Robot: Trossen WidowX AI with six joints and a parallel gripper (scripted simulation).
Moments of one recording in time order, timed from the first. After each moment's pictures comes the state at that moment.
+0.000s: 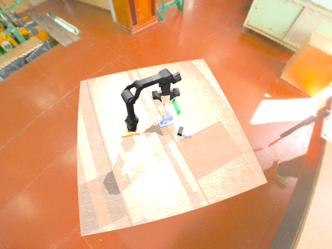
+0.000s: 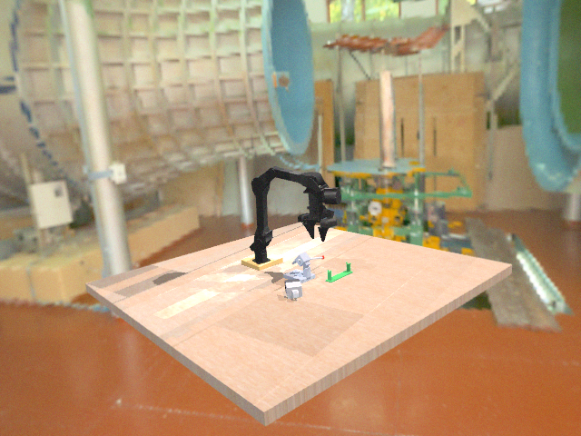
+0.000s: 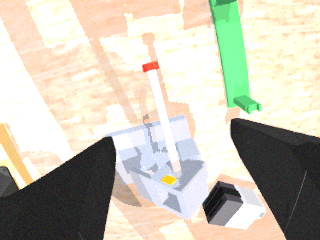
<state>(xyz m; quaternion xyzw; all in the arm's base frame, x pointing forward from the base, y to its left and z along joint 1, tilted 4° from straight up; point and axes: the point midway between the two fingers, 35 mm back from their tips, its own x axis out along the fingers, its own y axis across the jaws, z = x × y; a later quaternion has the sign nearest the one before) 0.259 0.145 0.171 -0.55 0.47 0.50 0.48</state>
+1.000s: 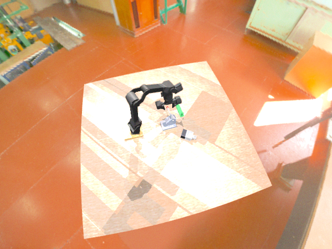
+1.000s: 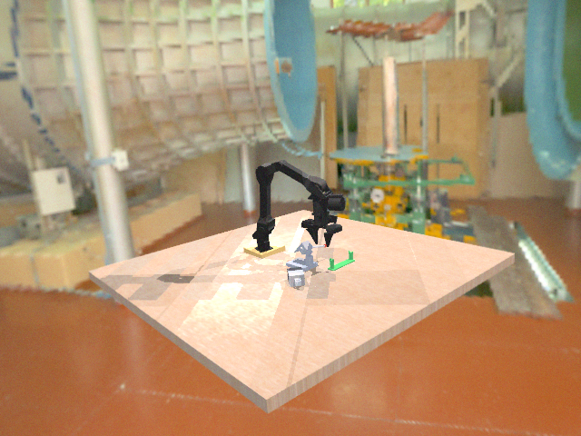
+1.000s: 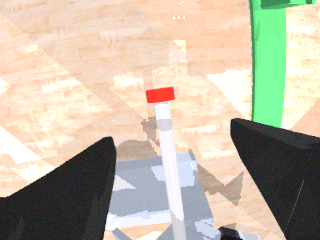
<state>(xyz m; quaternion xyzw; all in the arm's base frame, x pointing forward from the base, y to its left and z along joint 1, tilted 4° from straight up) 0.262 0.148 0.095 -0.58 0.43 0.52 0.45</state>
